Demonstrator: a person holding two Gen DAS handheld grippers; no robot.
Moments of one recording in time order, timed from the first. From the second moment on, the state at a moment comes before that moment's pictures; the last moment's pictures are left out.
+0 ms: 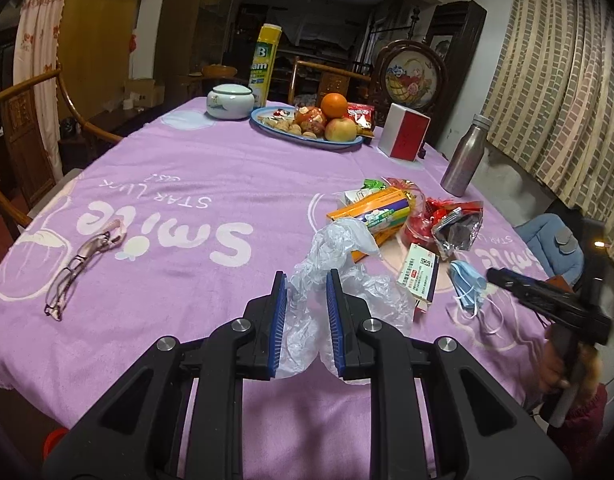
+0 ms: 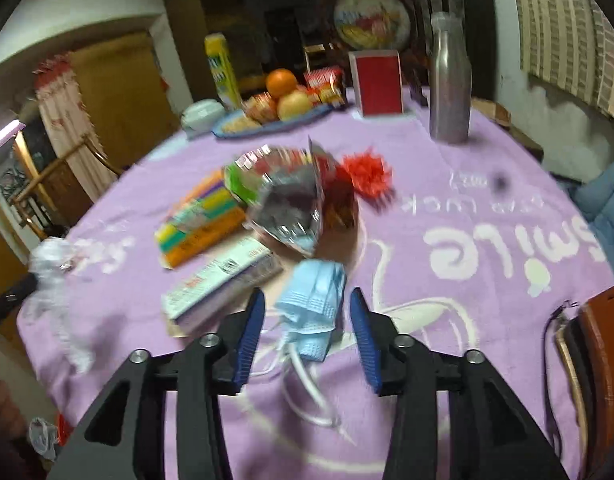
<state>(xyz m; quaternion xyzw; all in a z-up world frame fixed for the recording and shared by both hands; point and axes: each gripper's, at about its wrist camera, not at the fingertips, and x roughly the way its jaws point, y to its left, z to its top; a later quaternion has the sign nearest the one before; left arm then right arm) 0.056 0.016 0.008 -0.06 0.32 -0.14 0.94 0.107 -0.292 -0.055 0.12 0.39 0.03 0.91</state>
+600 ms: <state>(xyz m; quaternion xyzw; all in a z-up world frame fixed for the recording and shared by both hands) 0.018 0.075 0.030 -0.09 0.29 -0.08 0.95 0.047 -0.277 0.004 0.16 0.29 0.14 0.93</state>
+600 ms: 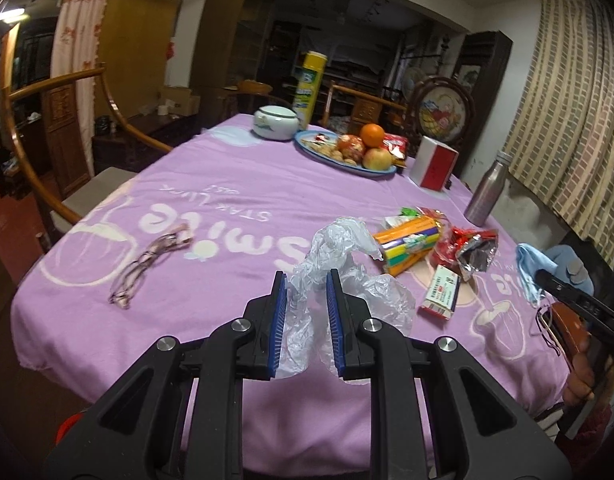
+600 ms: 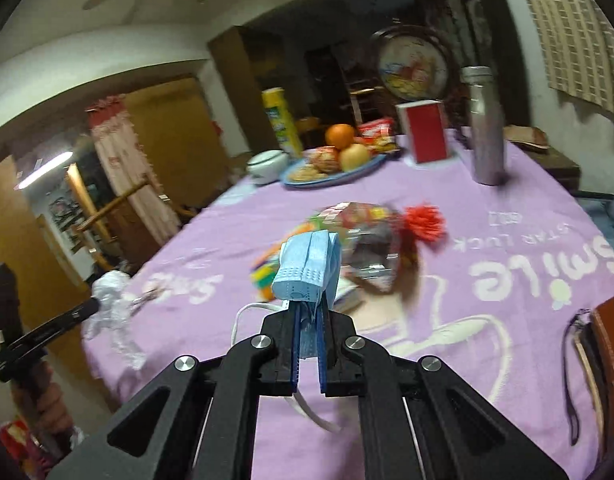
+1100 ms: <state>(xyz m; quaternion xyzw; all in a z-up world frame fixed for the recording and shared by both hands) -0.074 0.181 0.004 -0.10 0.30 0.05 0.95 0.012 -0.176 0.028 0.13 0.30 0.27 0.91</state>
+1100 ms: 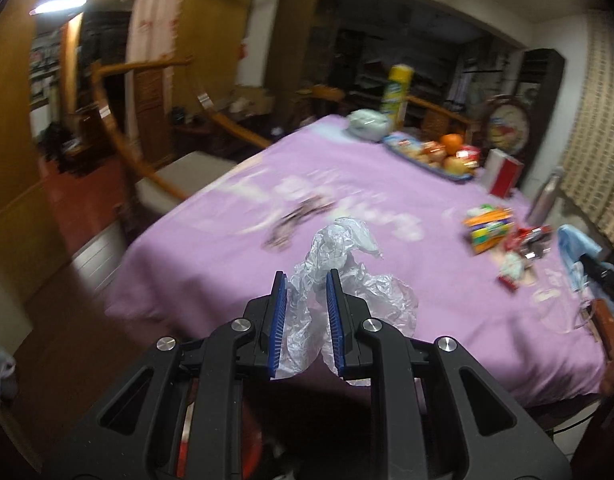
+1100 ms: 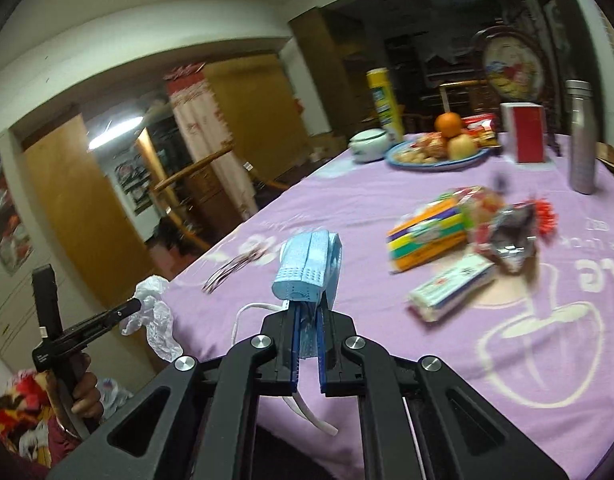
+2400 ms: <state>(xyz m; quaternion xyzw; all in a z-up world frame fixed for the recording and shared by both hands) -0.128 0.371 -0.105 -0.21 0.37 0.29 0.85 -0.038 0.169 -0.029 -0.12 0.44 0.53 0.71</state>
